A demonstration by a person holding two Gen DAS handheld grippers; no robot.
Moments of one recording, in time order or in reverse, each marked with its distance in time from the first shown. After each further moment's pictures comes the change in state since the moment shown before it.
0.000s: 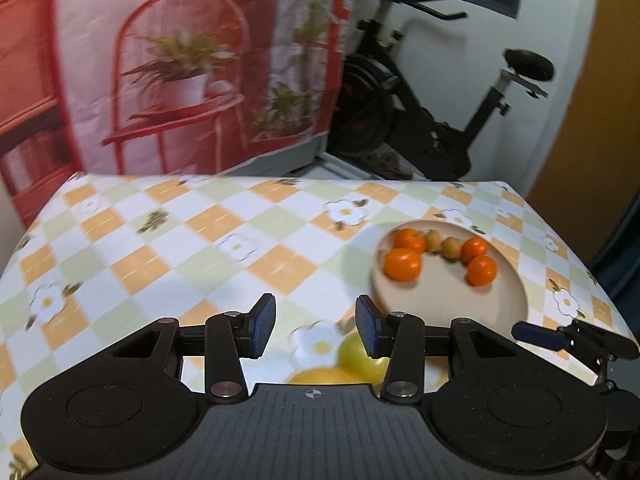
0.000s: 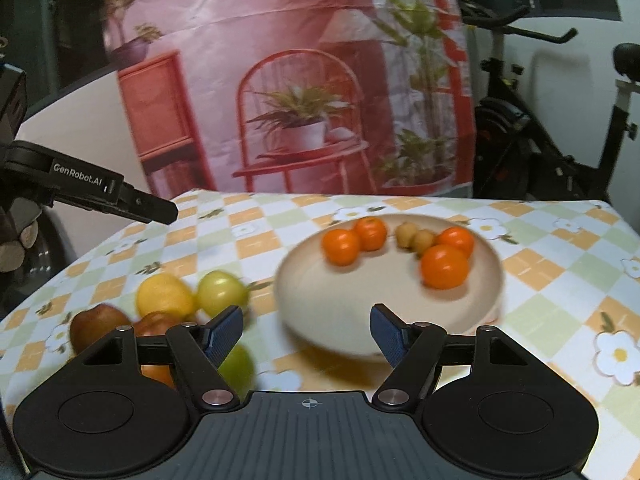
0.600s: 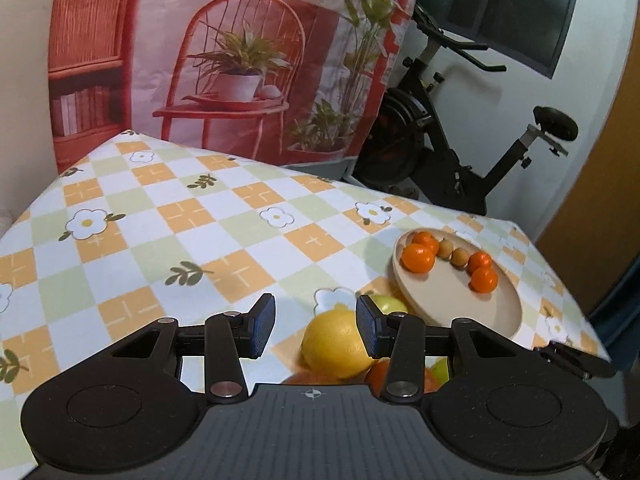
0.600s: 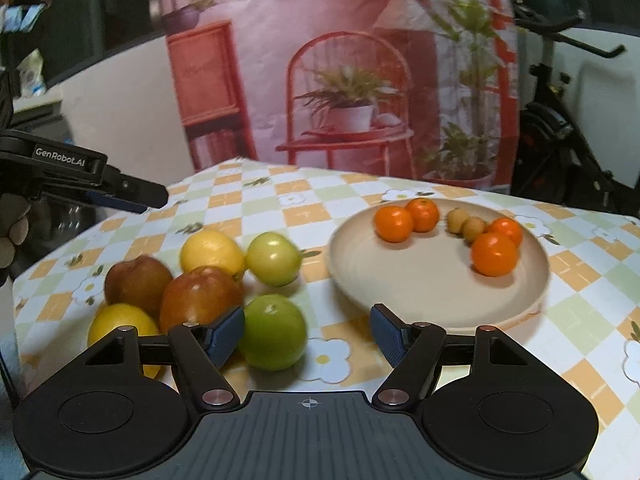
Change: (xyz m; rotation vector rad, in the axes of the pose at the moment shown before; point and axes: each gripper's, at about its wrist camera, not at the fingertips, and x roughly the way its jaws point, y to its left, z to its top) left arm -0.041 0.013 -0.054 -0.170 -0.092 0.033; right arm 0.001 0.025 -0.011 -0.122 0.070 0.093
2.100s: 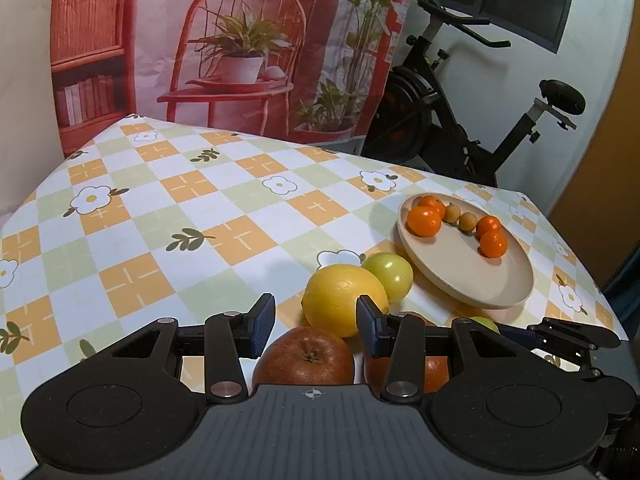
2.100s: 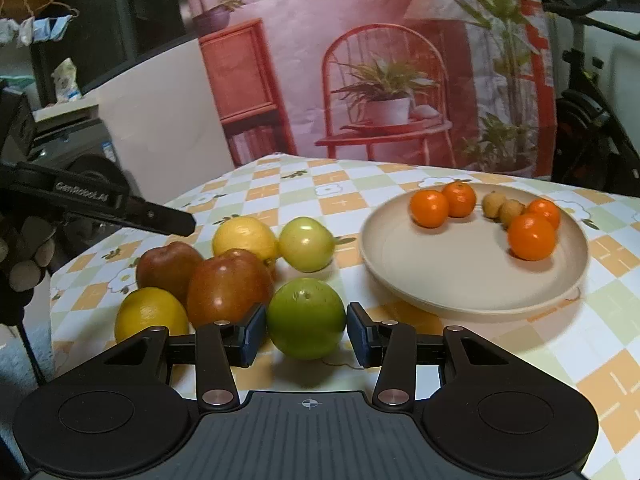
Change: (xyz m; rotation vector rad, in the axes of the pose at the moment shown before) left arm 0.002 -0.006 -0.016 0.028 0.054 0.032; right arm 0.000 -0.015 -0.010 0.030 -0.003 0.140
